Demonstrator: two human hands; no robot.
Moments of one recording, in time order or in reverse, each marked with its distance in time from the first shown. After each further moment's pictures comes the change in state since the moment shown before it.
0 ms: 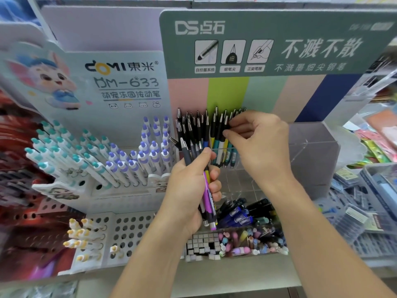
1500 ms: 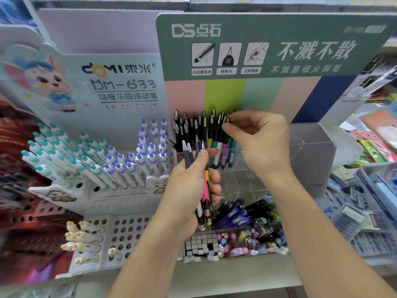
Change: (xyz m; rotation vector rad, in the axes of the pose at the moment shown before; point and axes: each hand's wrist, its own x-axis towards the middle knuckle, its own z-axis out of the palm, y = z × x) left_hand -0.006 0.002 -0.001 0.151 -0.019 0.010; right_hand 0.006 0.005 -0.003 0.246 0.004 0.025
